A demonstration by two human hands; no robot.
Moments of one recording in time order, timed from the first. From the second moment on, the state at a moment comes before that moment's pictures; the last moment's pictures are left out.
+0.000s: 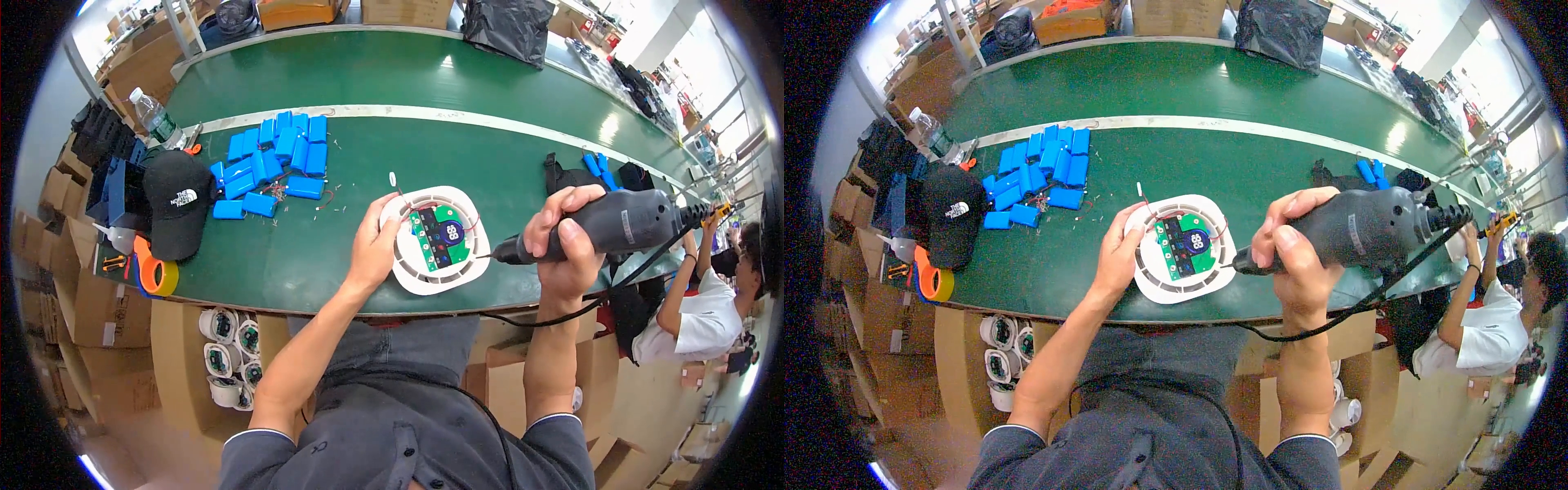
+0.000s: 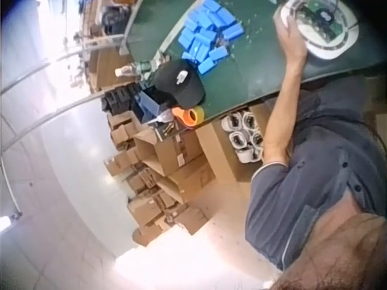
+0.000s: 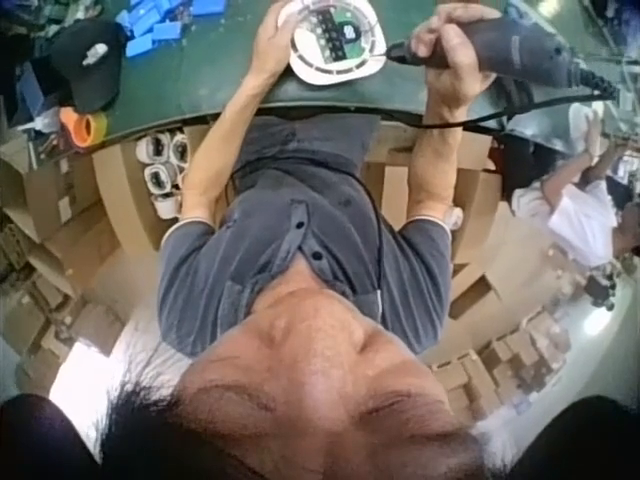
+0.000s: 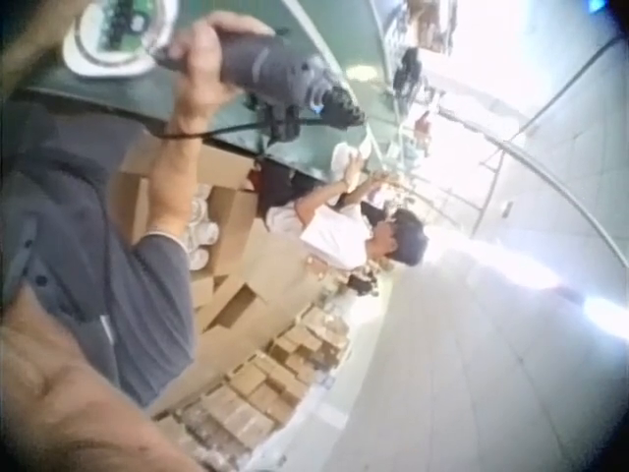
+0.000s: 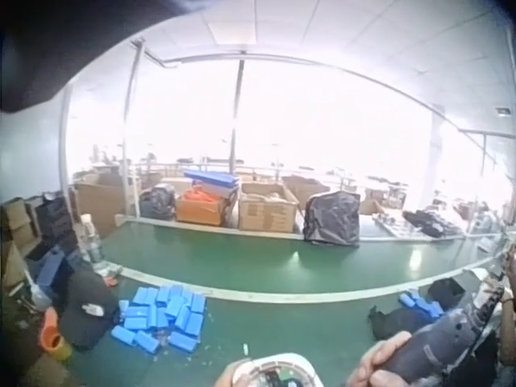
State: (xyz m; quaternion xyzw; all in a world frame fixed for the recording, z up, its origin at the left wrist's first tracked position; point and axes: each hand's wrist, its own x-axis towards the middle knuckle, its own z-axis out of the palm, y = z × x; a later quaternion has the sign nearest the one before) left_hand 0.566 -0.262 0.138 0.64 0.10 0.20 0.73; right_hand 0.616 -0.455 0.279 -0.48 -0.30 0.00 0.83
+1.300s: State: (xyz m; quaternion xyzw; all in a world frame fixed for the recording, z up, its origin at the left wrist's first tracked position) left_hand 0.587 -0.313 0.138 0.65 -0.03 0.01 0.76; right_hand 0.647 -0.435 0.272 -0.52 -0.25 0.02 0.82
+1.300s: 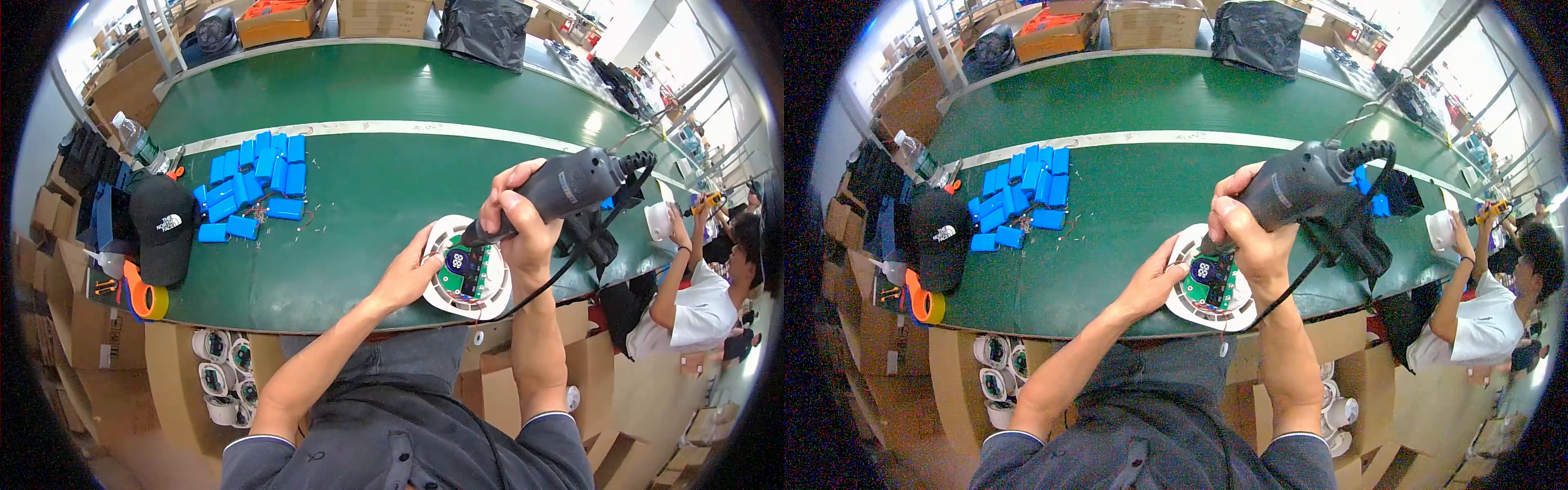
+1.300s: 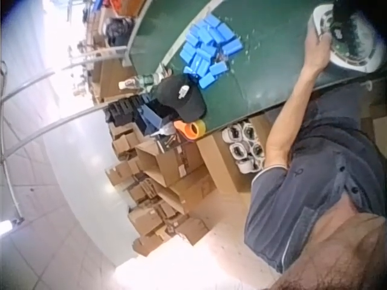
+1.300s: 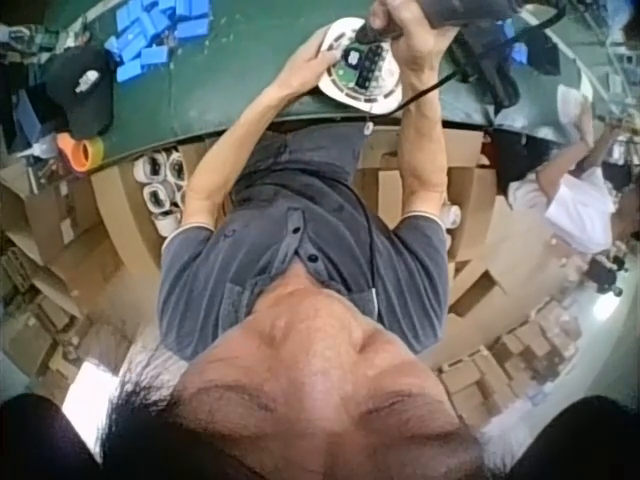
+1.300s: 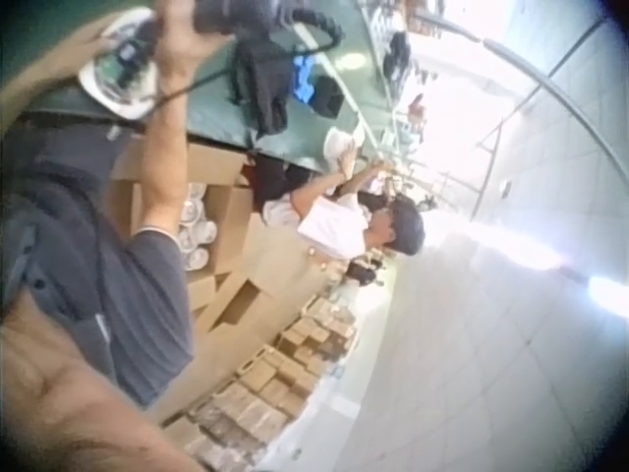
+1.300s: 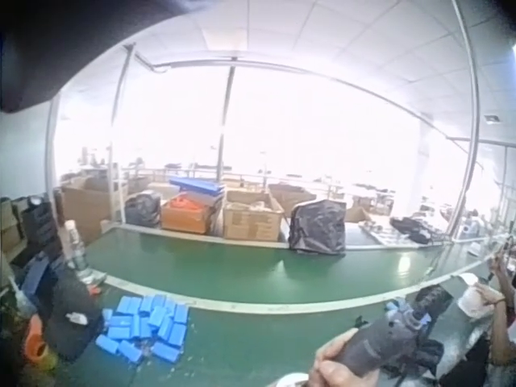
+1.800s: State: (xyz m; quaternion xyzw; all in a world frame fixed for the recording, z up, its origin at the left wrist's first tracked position) left_hand 0.586 -0.315 0.139 0.65 -0.04 0.02 0.76; right_hand 0.656 -0.431 0.272 -0.53 -0.30 0.09 0.79
